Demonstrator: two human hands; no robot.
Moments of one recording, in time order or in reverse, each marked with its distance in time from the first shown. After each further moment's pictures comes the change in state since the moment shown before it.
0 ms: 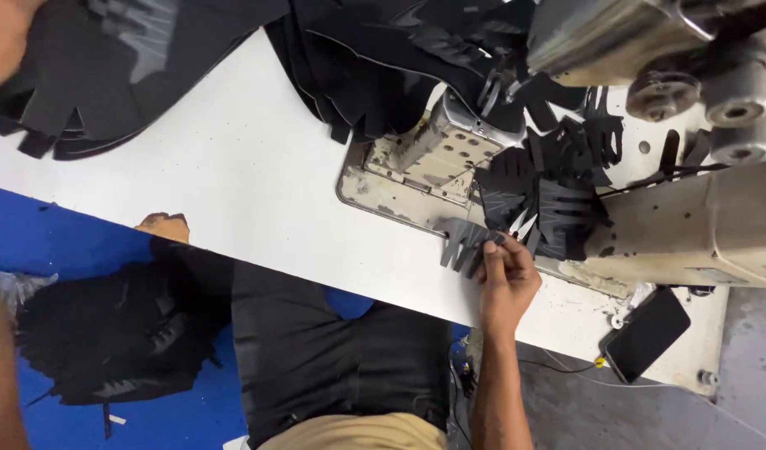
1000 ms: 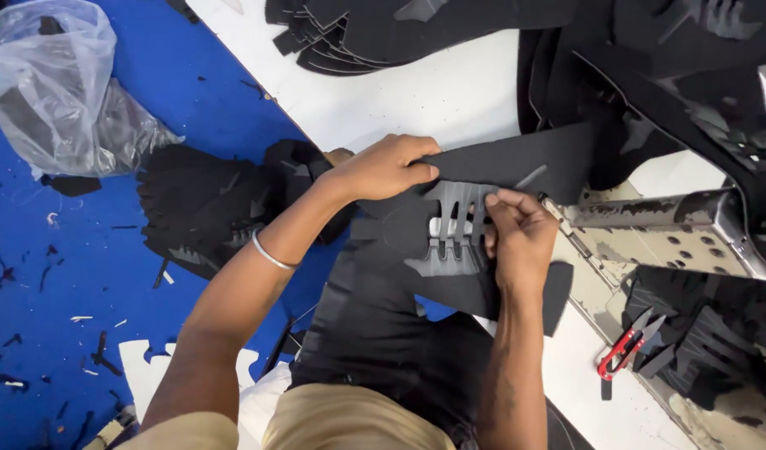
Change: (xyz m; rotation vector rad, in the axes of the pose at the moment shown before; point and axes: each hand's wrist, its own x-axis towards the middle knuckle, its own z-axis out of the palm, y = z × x) left_hand -0.134 -0.098 0.123 -0.444 -0.207 -0.366; right_hand 0.002 -0.050 0.219 -0.037 -0.600 0.157
